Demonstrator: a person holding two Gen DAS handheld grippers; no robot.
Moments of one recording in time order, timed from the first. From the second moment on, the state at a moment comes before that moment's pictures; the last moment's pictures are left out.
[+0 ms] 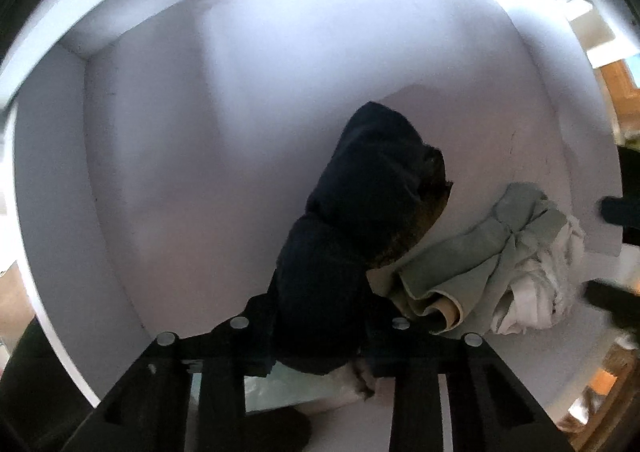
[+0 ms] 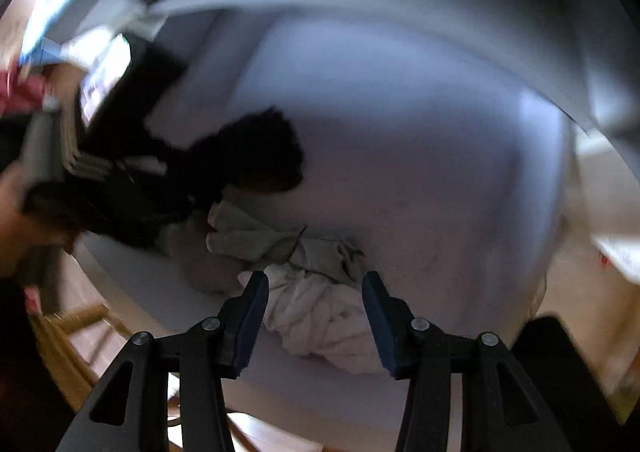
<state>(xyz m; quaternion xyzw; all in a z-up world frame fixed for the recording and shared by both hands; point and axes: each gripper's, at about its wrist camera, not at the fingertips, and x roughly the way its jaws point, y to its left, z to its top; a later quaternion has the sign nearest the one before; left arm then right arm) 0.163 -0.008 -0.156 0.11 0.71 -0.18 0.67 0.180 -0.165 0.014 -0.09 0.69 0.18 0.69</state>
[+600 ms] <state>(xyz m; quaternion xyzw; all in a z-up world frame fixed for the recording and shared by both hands) 0.148 -0.021 -0.154 0.07 0.69 -0.18 0.70 0.192 -0.120 -0.045 -0.20 0.68 0.22 0.67</state>
